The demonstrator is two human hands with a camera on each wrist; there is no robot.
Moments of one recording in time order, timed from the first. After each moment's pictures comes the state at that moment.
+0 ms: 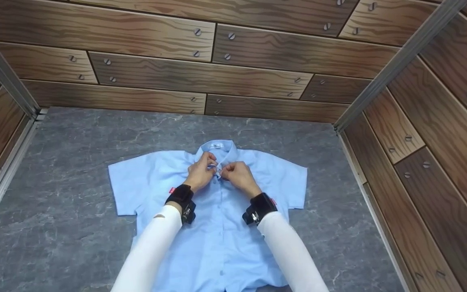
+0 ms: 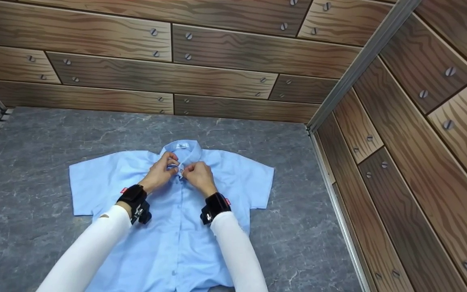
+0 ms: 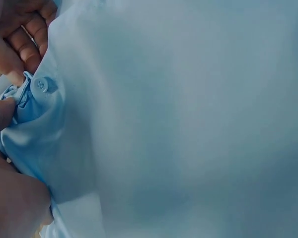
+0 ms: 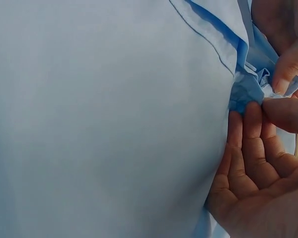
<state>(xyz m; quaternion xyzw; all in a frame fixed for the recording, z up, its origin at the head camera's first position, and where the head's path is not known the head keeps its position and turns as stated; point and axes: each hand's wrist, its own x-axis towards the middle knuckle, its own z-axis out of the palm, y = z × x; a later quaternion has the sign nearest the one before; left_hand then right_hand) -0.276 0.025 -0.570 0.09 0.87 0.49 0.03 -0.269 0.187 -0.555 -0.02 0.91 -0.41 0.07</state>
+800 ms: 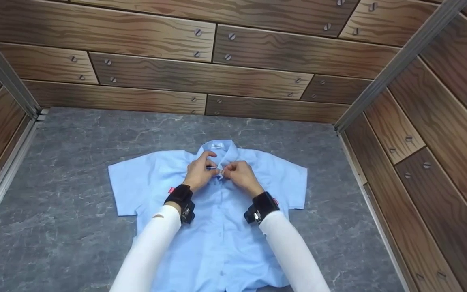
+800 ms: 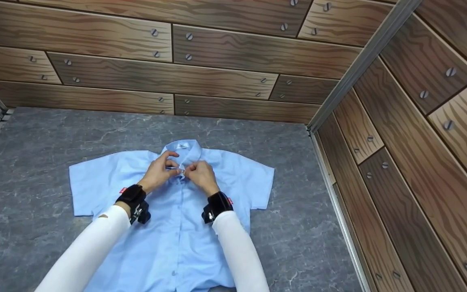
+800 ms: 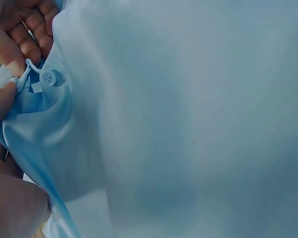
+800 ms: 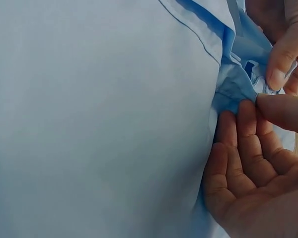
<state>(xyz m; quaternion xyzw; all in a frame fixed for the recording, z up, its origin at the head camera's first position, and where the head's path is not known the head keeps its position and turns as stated) -0.277 0.021 -0.566 0.09 0.86 0.50 0.05 -0.271 0.192 -0.552 -0.02 0.90 -0.42 0.08</state>
